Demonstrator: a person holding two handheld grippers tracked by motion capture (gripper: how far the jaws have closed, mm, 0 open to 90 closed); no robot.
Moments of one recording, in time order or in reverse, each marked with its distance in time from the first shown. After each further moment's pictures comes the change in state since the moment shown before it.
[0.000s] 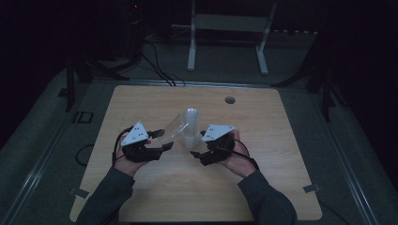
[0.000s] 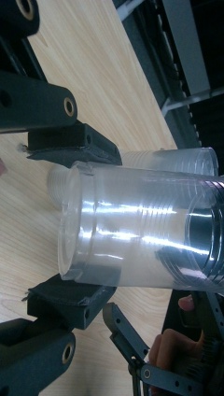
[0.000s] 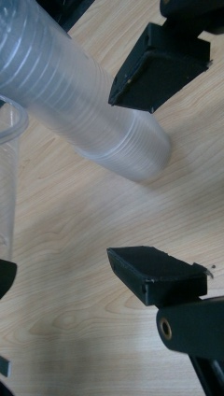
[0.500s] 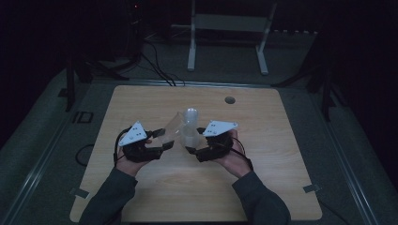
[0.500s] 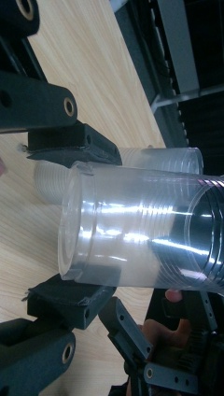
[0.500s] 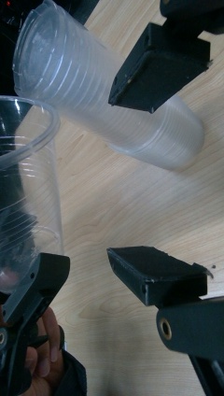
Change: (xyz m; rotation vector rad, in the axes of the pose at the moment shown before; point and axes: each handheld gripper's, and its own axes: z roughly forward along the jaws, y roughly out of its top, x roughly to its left) left arm 0.000 -0.002 0.000 -0.063 -0.017 -0.033; right arm -0.001 0.007 0.001 -0.129 0.028 0.107
